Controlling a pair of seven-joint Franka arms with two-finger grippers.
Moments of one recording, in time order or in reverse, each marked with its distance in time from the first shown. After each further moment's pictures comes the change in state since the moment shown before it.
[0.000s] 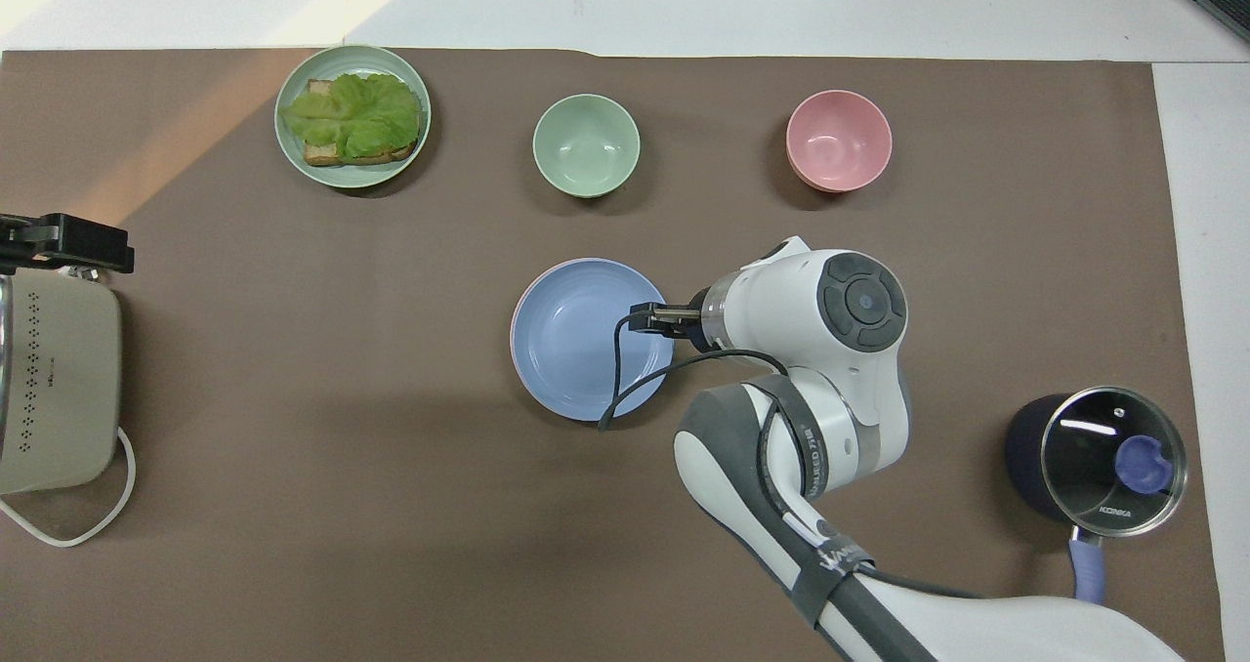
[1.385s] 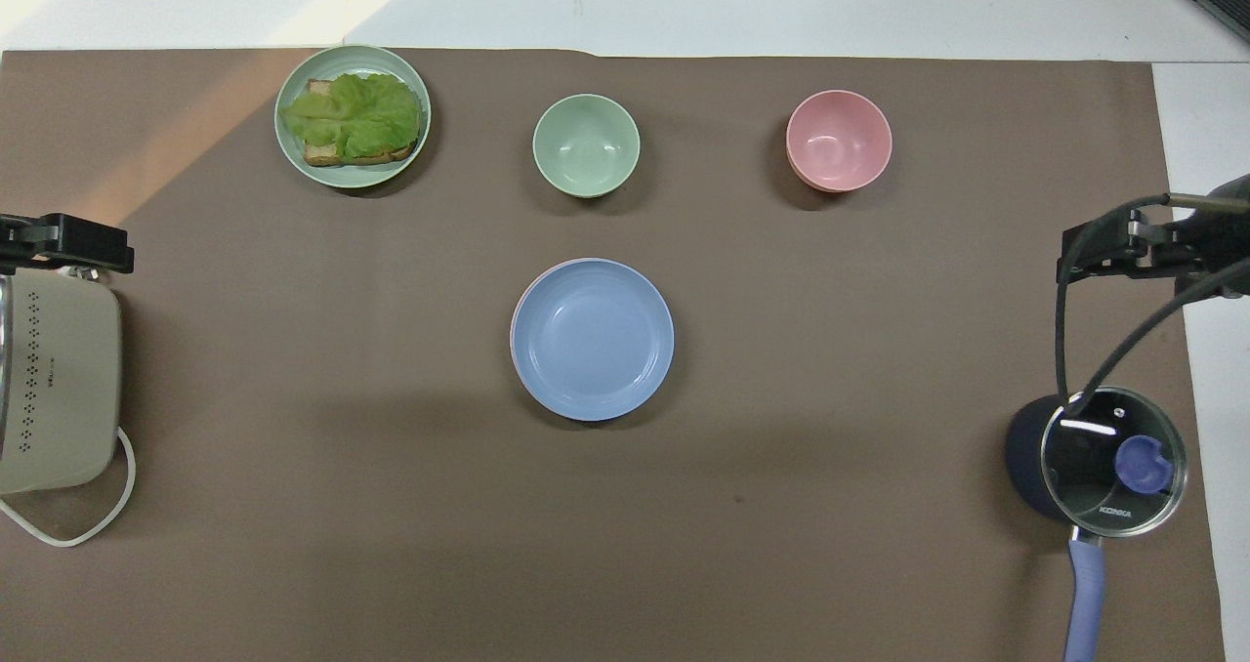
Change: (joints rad) left arm 0.000 0.000 0.000 0.000 0.000 0.000 0.000; right arm -0.345 -0.092 0.007 0.506 -0.283 -0.797 -0.151
